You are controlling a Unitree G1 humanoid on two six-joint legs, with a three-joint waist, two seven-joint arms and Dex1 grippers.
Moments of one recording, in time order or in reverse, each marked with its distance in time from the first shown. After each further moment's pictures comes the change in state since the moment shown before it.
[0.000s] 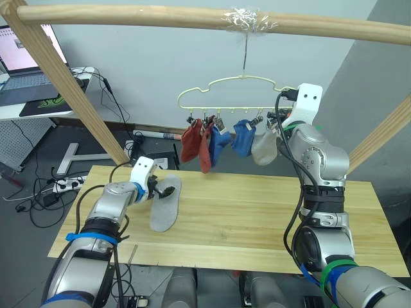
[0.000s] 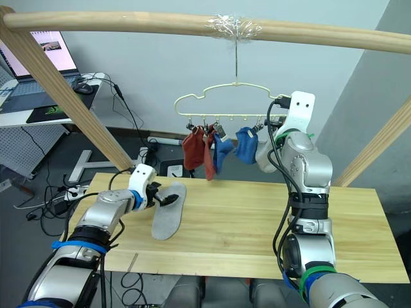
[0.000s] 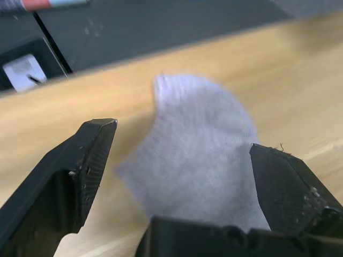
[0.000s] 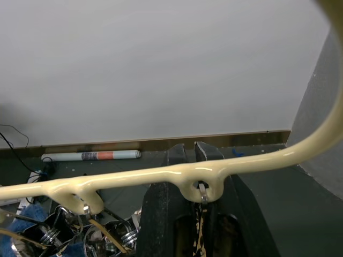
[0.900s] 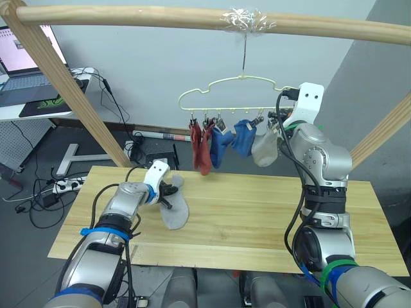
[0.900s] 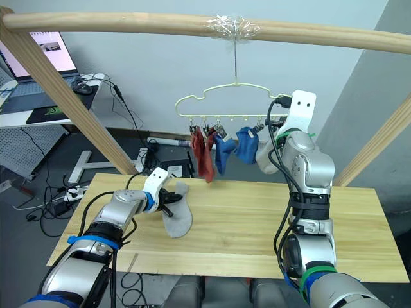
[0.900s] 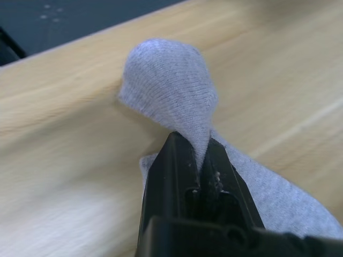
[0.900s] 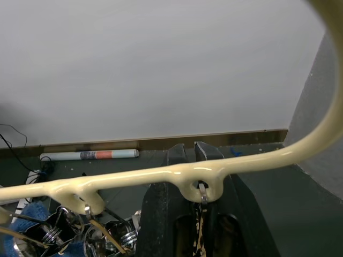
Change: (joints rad) left arm -0.023 -0.069 -0.025 0.010 0.067 -0.021 -0.123; right arm 0.000 -0.003 0.000 -0.029 0.007 0.035 -0.005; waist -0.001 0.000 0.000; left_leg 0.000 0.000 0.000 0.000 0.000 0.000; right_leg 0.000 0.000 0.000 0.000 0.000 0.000
